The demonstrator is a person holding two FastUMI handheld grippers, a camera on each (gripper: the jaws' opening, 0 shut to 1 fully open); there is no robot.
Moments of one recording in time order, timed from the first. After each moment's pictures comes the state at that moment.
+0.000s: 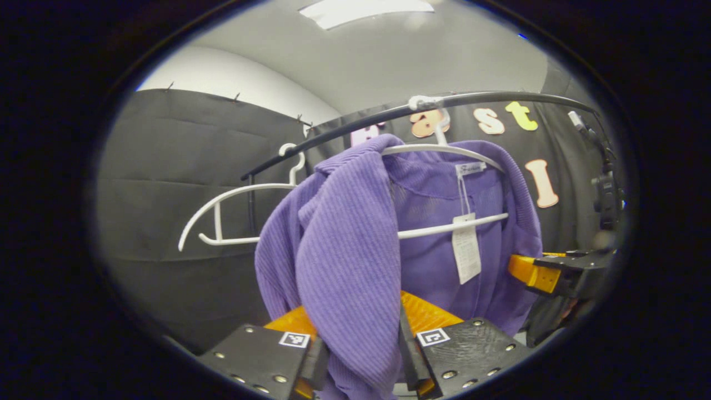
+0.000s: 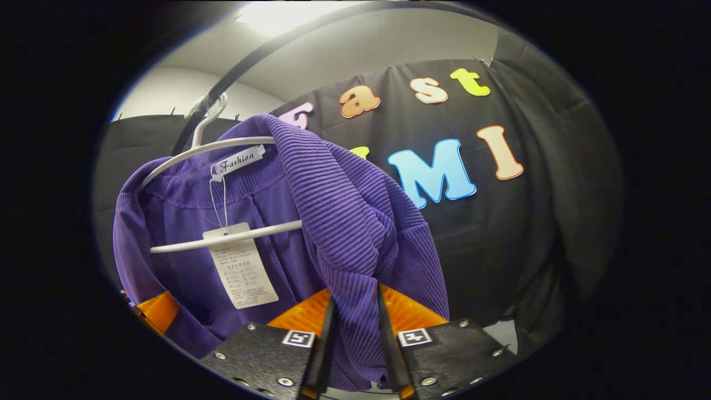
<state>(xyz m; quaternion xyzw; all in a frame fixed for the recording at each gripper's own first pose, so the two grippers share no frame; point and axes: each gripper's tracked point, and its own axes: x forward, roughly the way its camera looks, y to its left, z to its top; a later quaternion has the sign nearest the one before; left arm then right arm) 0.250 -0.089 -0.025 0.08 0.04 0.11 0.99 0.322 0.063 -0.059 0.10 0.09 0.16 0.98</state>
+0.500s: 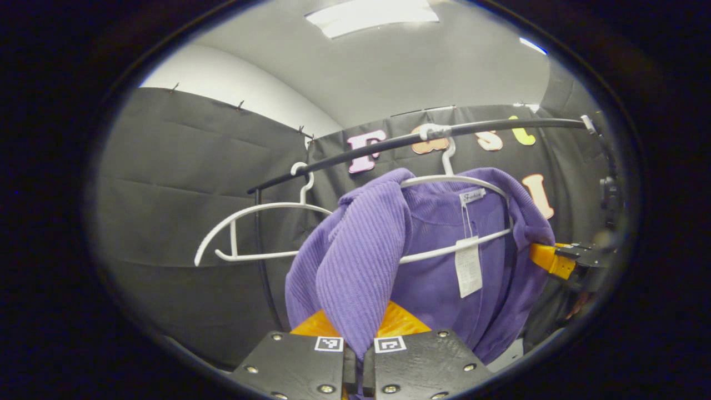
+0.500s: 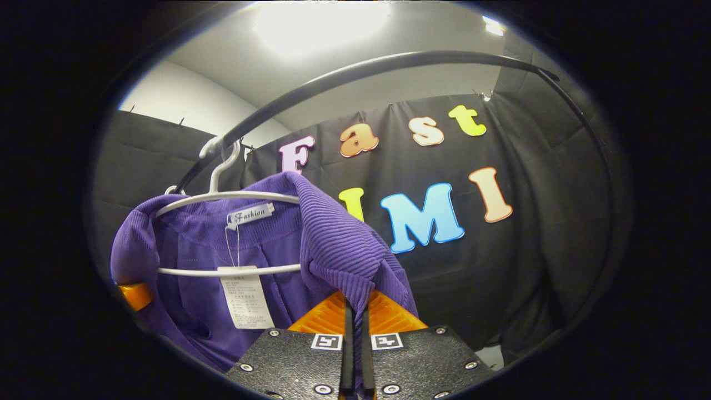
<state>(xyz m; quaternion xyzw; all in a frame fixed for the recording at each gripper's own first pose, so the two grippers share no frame) 0.229 -0.081 0.020 0.07 -0.01 0.09 0.99 0.315 0.027 0.004 0.08 -0.02 0.12 0.99</state>
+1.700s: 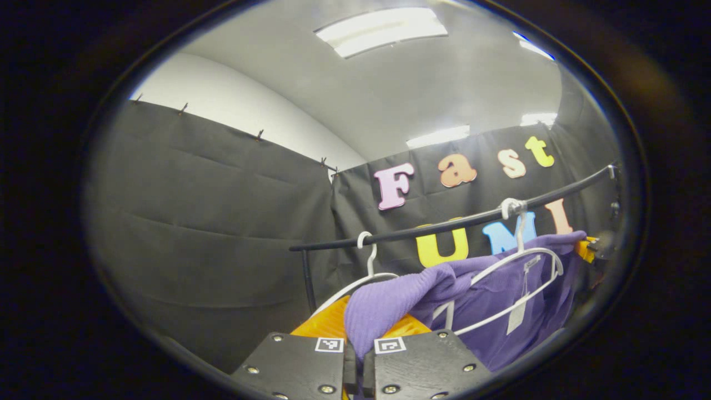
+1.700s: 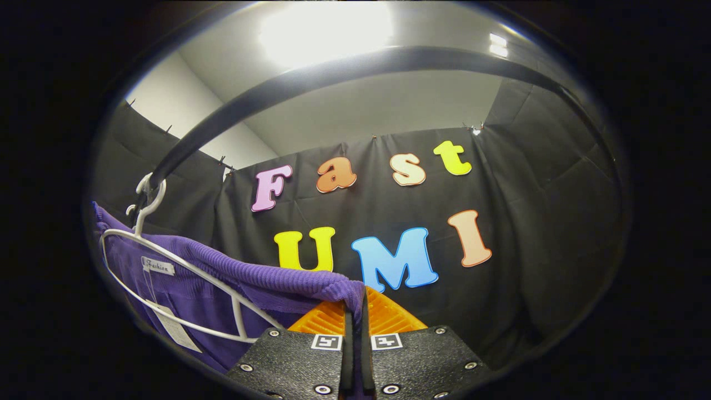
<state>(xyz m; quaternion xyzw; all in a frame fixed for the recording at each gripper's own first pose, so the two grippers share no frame) 0.232 0.033 0.155 0.09 -0.07 0.12 0.99 0.389 -0.030 0.061 0.06 -0.10 0.07 0.99</state>
